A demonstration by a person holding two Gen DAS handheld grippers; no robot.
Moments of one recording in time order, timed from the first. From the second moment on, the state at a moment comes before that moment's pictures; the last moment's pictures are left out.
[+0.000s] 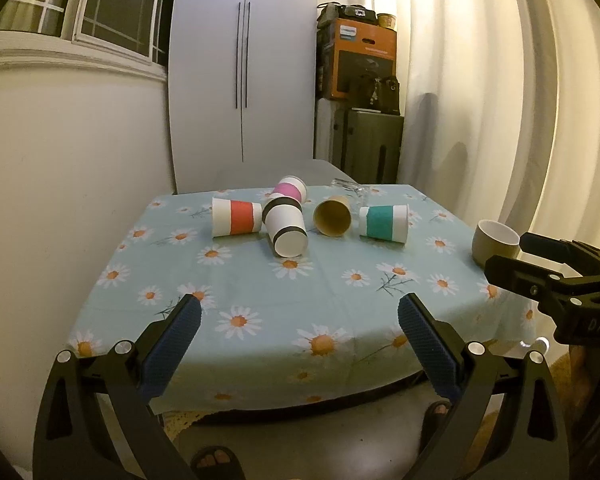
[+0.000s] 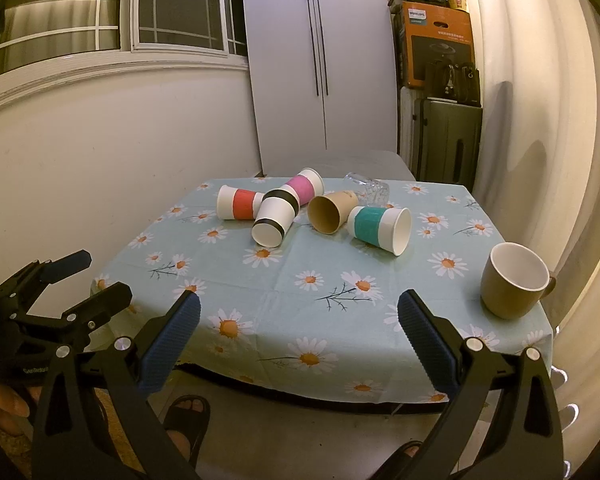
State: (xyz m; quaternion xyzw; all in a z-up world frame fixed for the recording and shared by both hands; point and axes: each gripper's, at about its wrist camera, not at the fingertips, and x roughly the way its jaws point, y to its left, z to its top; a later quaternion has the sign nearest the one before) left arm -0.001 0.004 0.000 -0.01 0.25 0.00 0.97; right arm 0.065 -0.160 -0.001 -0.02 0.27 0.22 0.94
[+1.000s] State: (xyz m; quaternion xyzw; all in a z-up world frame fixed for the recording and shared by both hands) left arm 0.000 0.000 0.001 -0.01 0.25 0.00 0.97; right arm 0.065 -0.160 -0.004 -0.02 0.28 0.22 0.94
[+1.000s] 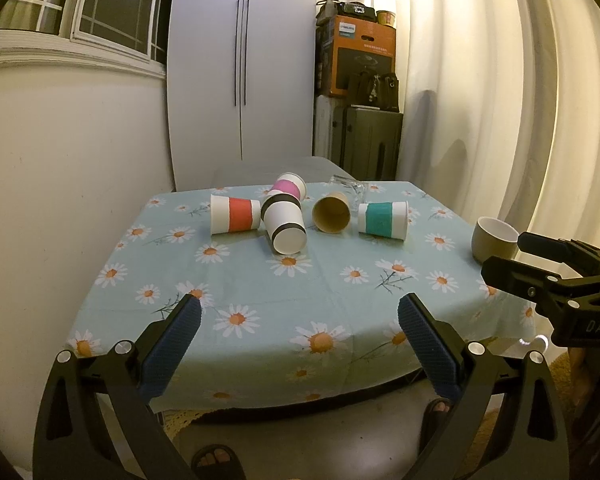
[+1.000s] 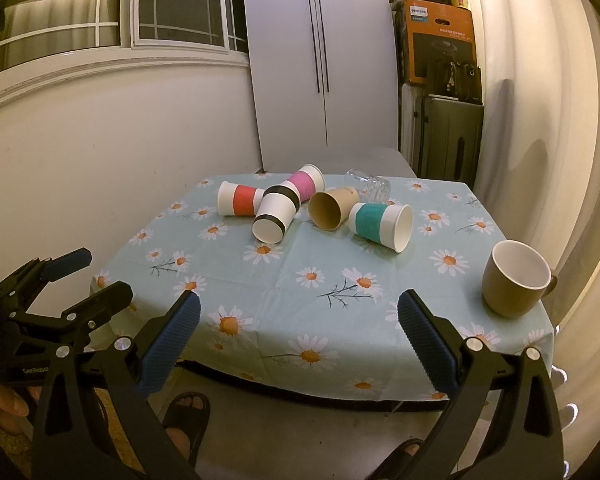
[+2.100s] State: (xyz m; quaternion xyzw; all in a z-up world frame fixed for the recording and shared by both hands) left arm 0.008 0.001 -0.009 -0.02 0.28 0.00 0.96; right arm 0.064 -0.157 -0.002 -0.02 0.28 0.22 0.94
